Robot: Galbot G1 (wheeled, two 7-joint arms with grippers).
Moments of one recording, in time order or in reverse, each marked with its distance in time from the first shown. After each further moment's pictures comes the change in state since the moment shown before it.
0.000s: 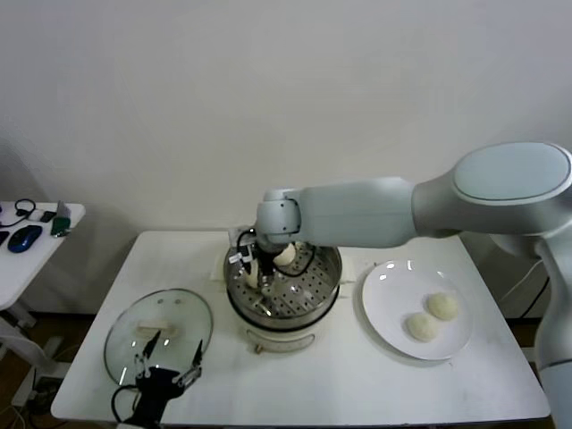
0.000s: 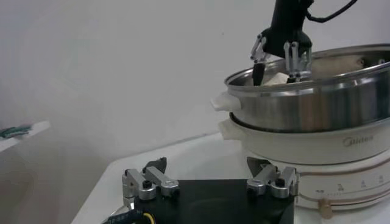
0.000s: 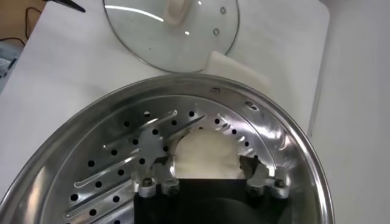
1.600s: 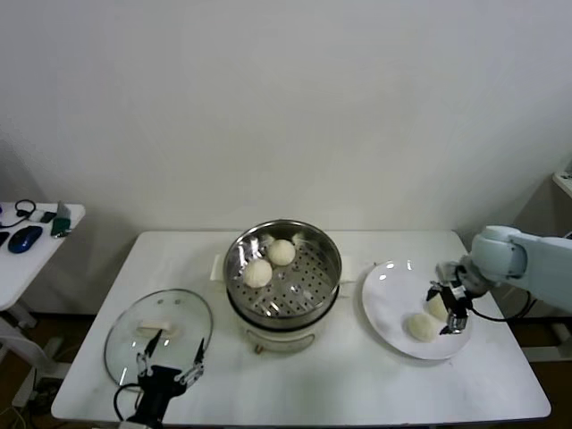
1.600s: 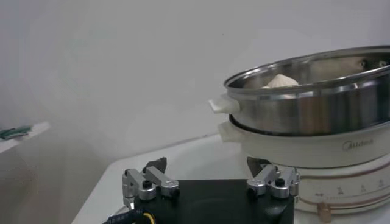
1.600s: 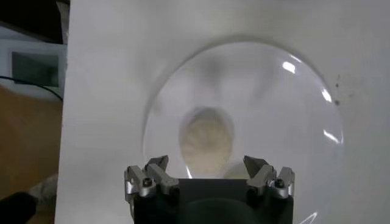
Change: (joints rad) left arm -0.008 -0.019 0.005 -0.005 0.016 0.010 0.003; right arm -0.160 -0.904 0.019 0.174 -0.547 0.208 -0.285
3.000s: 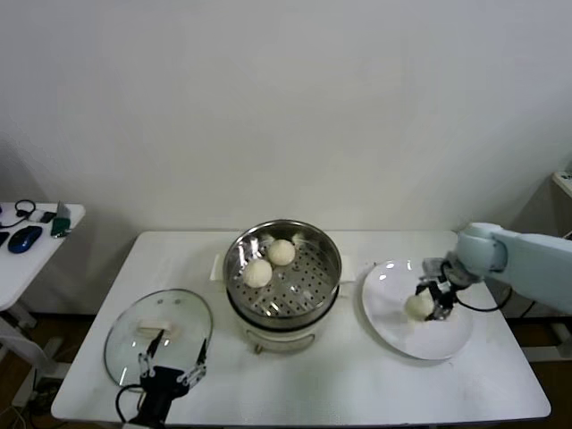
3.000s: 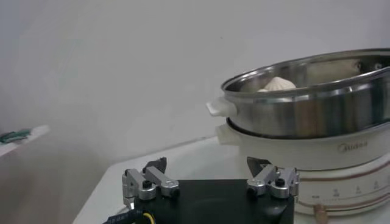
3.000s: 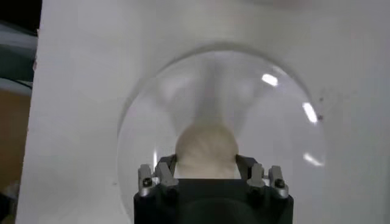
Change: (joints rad) left arm 0.009 -0.015 0.012 -0.011 0.023 -0.005 -0.003; right arm 0.128 0.092 -0.018 -0.038 -0.007 0.109 -0.041
